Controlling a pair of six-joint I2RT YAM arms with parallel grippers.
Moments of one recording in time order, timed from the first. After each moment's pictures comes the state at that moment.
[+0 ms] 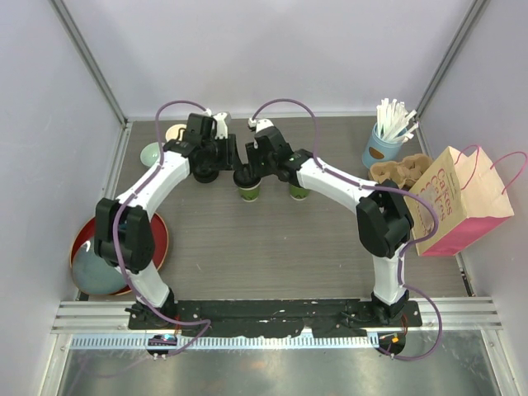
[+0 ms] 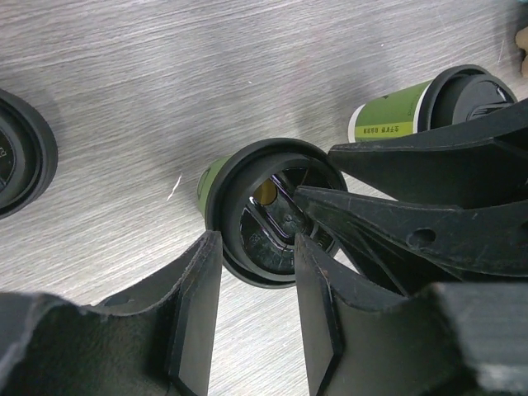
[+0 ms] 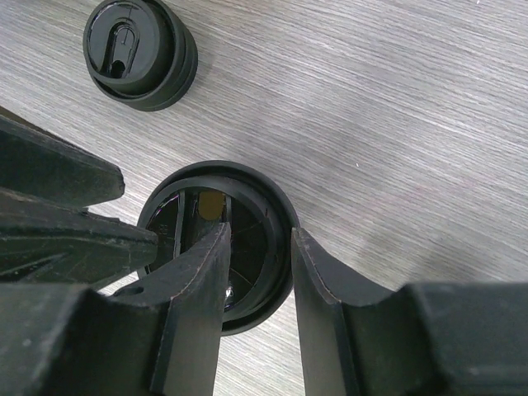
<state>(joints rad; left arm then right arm) -0.31 1.71 1.43 -0.50 0.31 -0.28 0.72 1.96 1.62 -0.28 0.12 0.28</state>
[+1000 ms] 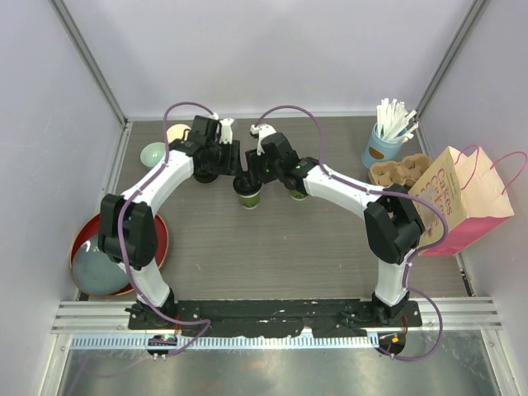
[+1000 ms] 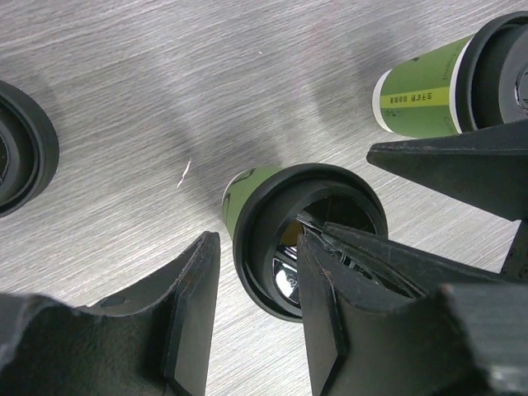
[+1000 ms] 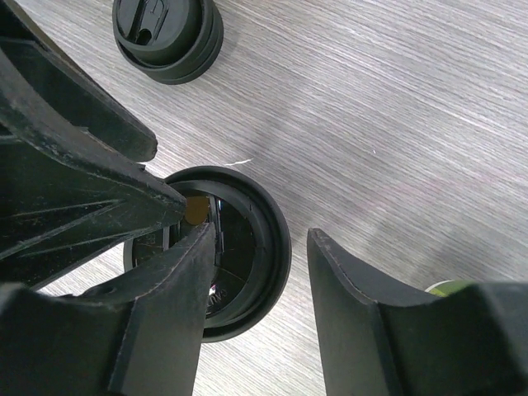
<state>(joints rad) -0.33 1.75 1.44 -0.55 0.29 -0.18 0.72 1.88 1.46 -0.17 0.05 0.25</state>
